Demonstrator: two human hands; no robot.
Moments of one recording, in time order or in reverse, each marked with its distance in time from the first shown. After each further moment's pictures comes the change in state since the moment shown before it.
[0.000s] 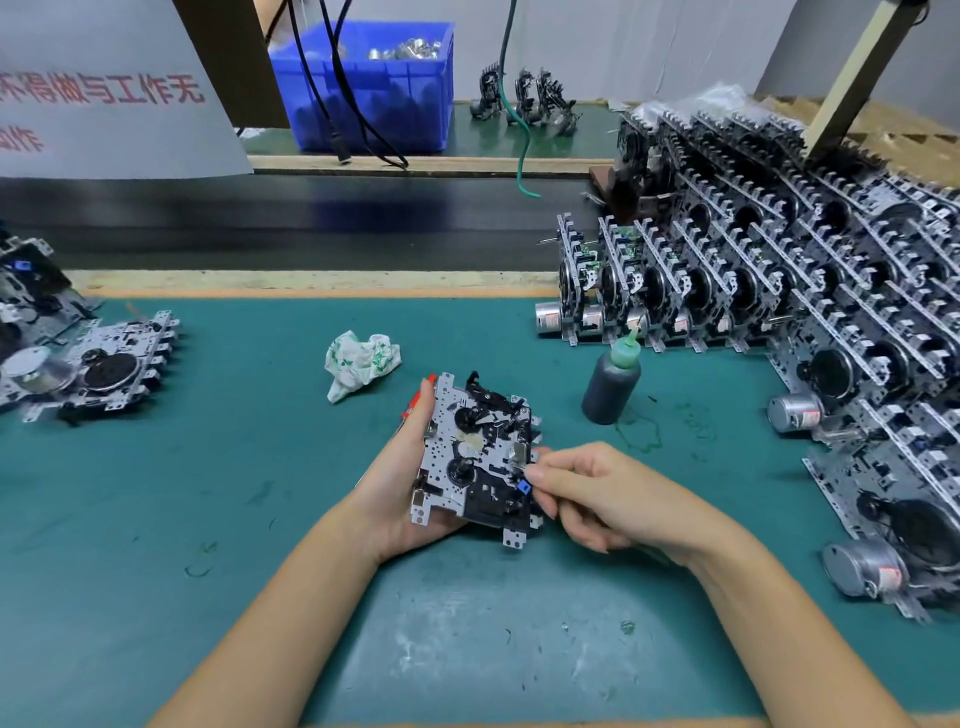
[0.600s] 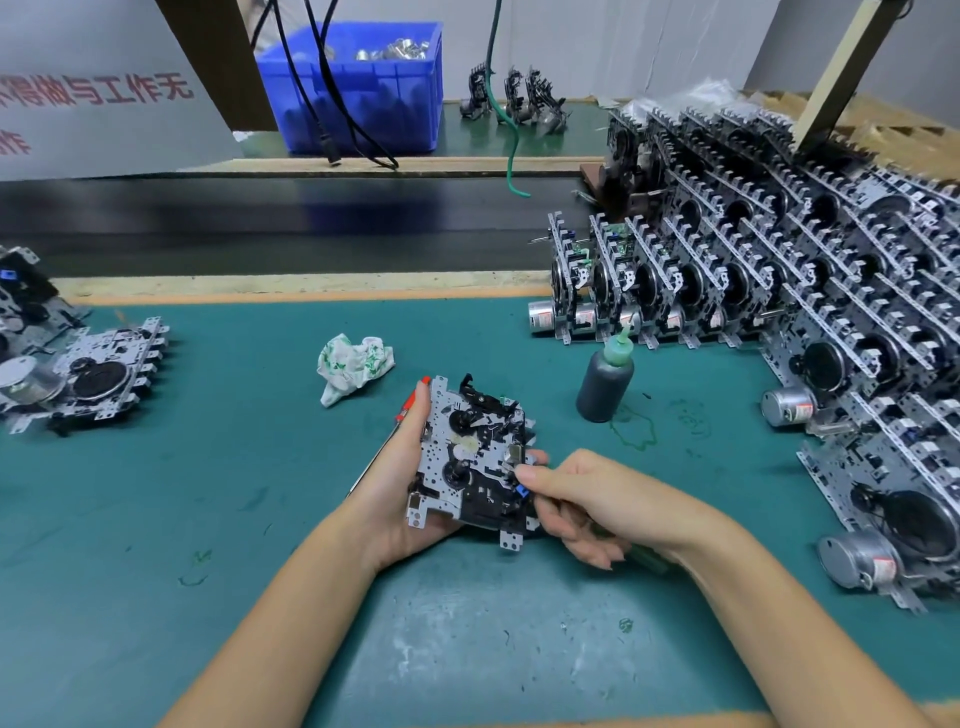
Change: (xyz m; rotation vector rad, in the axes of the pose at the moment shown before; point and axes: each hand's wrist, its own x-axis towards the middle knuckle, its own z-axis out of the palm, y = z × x) left_hand -0.001 0.000 0.002 0.011 0.072 0.015; right_hand 0.001 -0.001 0.002 -0.043 -0.057 0.099
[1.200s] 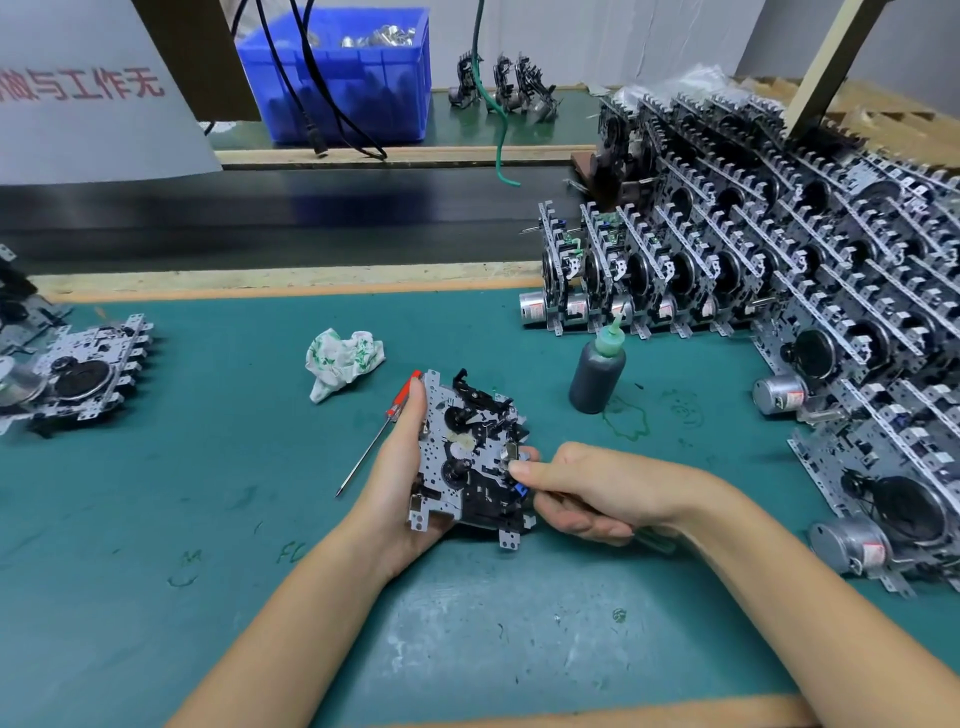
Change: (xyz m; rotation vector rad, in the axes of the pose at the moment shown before) left_hand -0.001 -0.012 0.009 0.053 0.057 0.153; right_hand 0.004 0.002 -0.011 -0.091 -0.121 0.015
